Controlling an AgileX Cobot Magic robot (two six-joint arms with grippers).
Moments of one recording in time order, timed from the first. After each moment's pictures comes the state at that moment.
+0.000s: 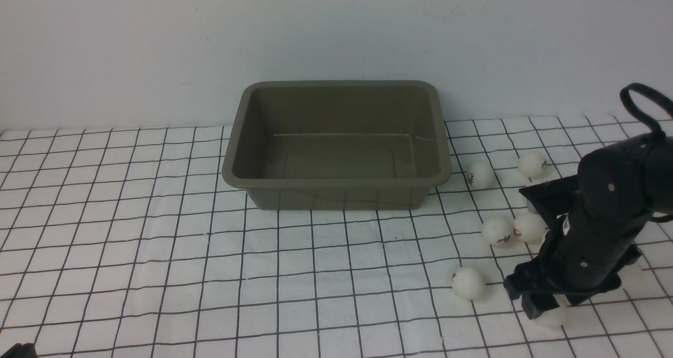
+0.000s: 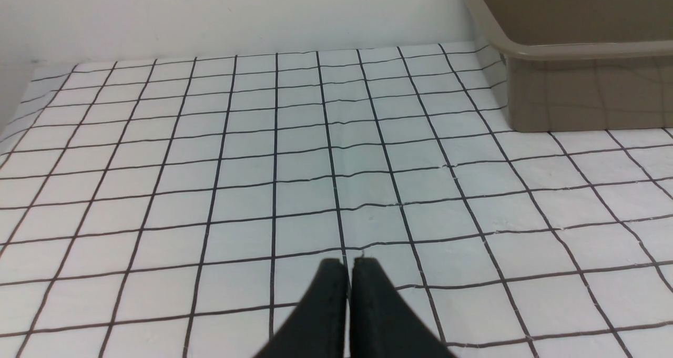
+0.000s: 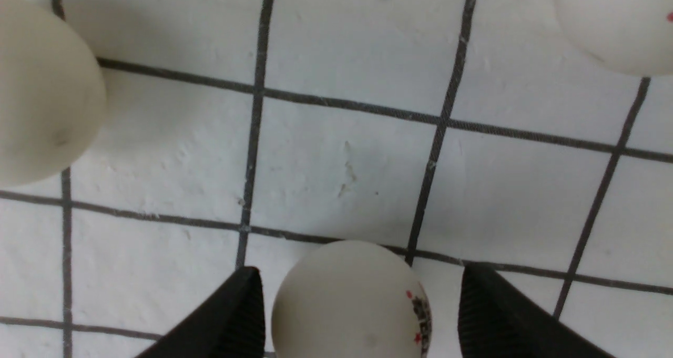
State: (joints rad) right arm 0.30 1.75 -0.97 -0.05 0.87 0.07; left arm 0.04 -0.01 0.03 -0.13 0.32 0.11
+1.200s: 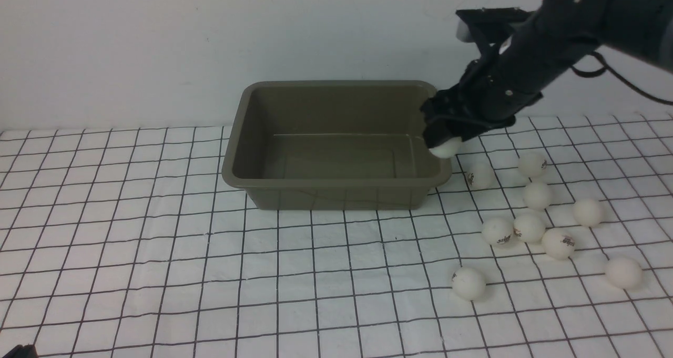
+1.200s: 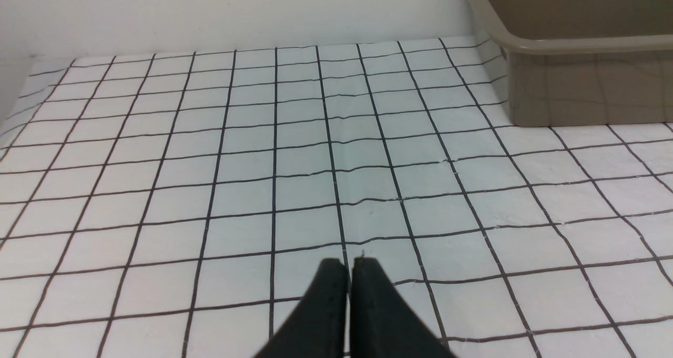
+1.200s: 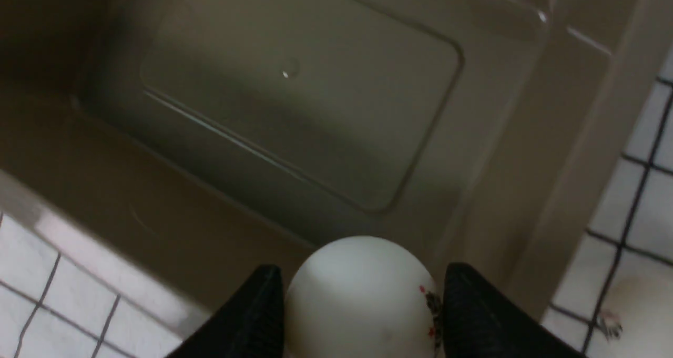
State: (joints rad) right arm 0.35 2.11 -1.91 0.28 1.06 -0.20; left arm 0.04 -0.01 0.03 -0.13 0.33 0.11
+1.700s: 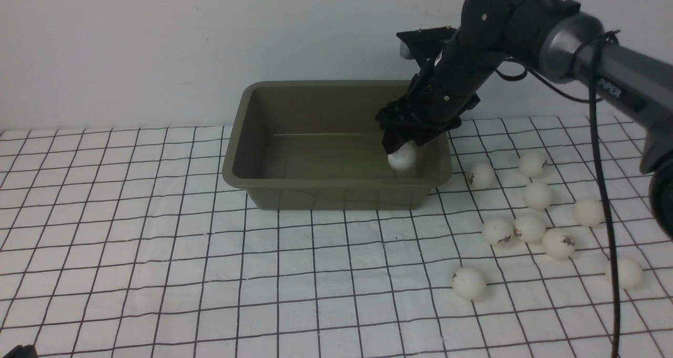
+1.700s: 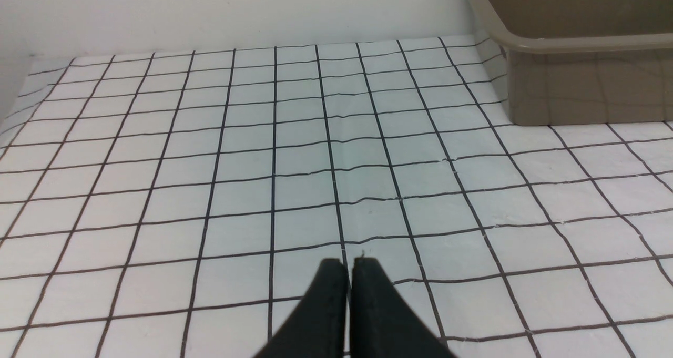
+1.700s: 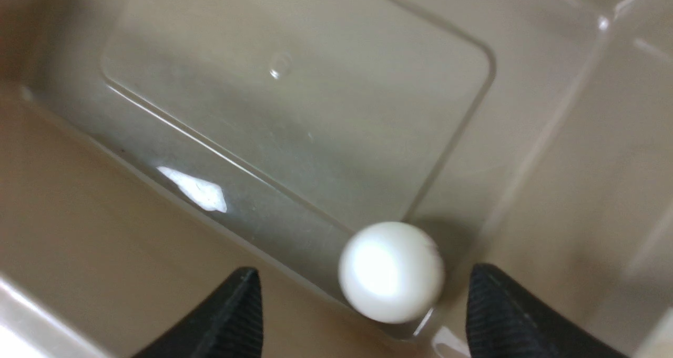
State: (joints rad) right arm 0.35 2.29 -2.16 0.27 1.23 -0.20; left arm 0.04 -0.01 0.03 -0.13 0.33 0.11
